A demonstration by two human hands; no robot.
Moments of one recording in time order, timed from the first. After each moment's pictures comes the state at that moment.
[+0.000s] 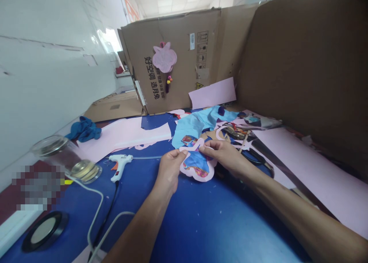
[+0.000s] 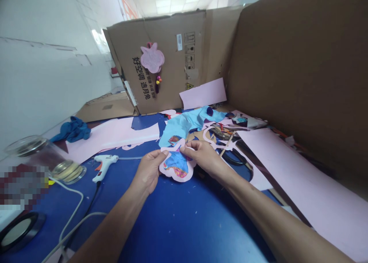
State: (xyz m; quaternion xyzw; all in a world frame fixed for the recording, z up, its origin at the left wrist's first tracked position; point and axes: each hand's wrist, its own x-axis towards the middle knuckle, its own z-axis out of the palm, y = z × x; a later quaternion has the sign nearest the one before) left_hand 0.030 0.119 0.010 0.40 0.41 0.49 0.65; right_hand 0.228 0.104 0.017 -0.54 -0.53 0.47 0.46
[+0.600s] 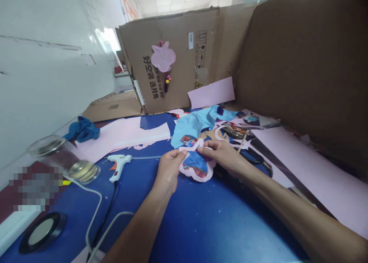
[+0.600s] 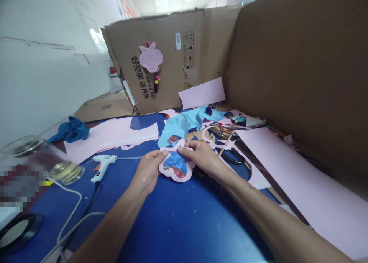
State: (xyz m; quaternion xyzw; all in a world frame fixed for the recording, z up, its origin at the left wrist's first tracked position) left_hand 0.030 0.119 0.008 0.41 0.42 0.48 0.66; right_hand 0.228 0.104 0.016 -0.53 -0.54 0.48 0.45
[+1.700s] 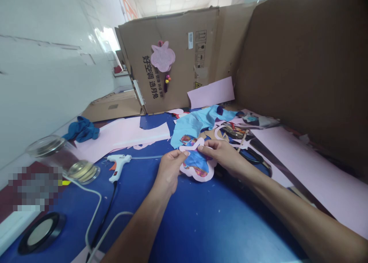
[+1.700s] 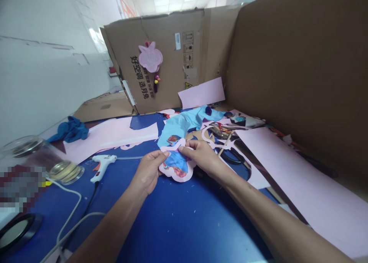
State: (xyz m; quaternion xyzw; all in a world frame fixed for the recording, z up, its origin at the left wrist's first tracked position) left_hand 0.030 0.115 0.014 0.41 0.44 0.45 0.66; right_hand 0.228 0.103 0.015 -0.55 -0.53 0.46 0.45
